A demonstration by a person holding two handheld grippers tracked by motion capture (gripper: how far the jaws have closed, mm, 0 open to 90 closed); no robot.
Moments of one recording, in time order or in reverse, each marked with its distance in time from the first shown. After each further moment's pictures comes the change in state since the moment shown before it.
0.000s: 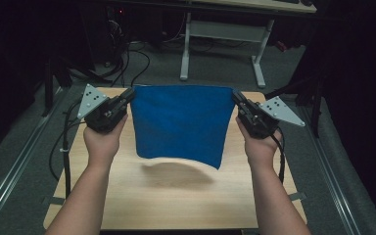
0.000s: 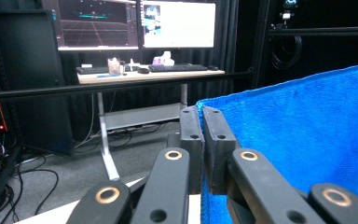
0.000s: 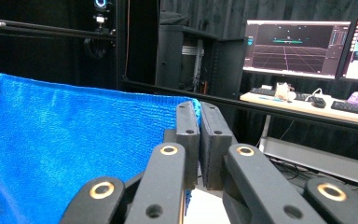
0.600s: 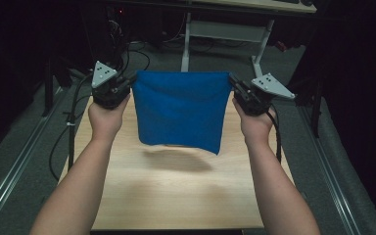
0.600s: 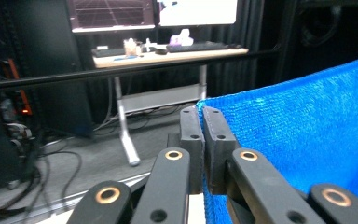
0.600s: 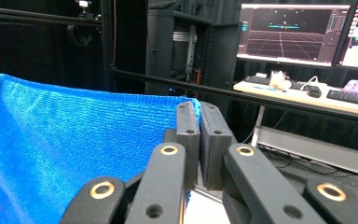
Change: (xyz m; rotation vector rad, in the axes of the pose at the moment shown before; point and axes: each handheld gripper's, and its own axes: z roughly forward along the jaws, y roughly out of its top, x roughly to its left) left arm 0.033 0.015 0.057 0.103 0.079 0.036; right arm -0.024 0.012 0.053 0.068 -0.024 0.005
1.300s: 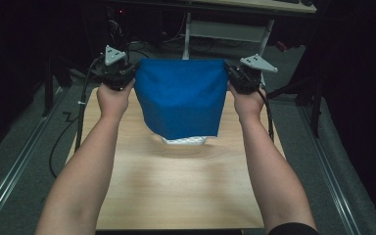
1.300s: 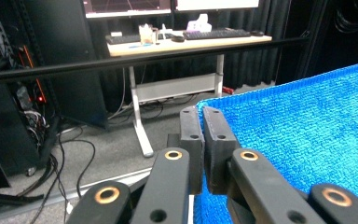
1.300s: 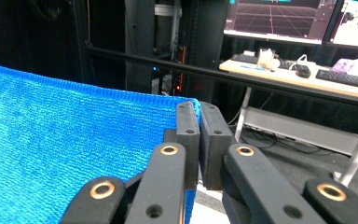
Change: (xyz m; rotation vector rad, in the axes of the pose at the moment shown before) left arm 0.027 0.005 0.063 0.073 0.046 -0.022; right arm -0.031 -0.002 0.074 0.104 -0.059 -0.003
